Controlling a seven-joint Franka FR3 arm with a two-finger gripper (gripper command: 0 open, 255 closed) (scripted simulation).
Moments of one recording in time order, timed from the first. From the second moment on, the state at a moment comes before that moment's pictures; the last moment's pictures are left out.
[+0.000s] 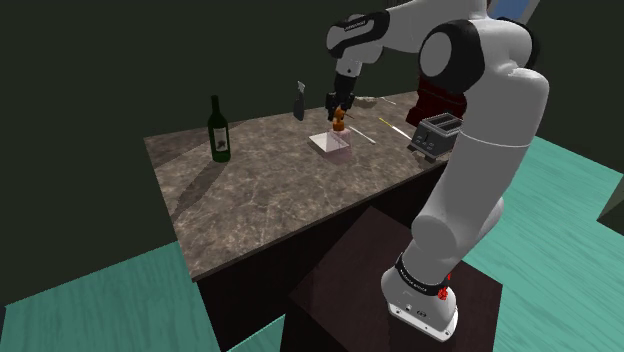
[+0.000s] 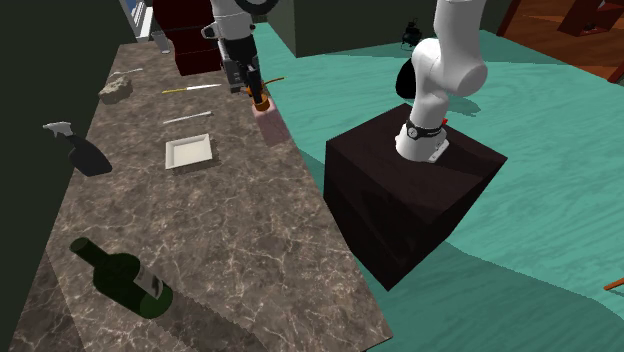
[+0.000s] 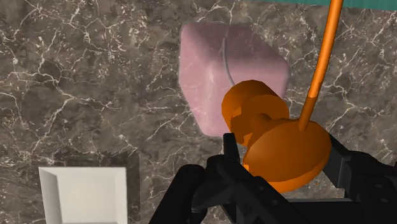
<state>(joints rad) -0.28 0.19 -0.28 -1.79 0.16 1.86 -0.45</state>
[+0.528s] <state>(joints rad) -0.41 0.37 -0.33 -1.63 0.21 1.84 -0.62</state>
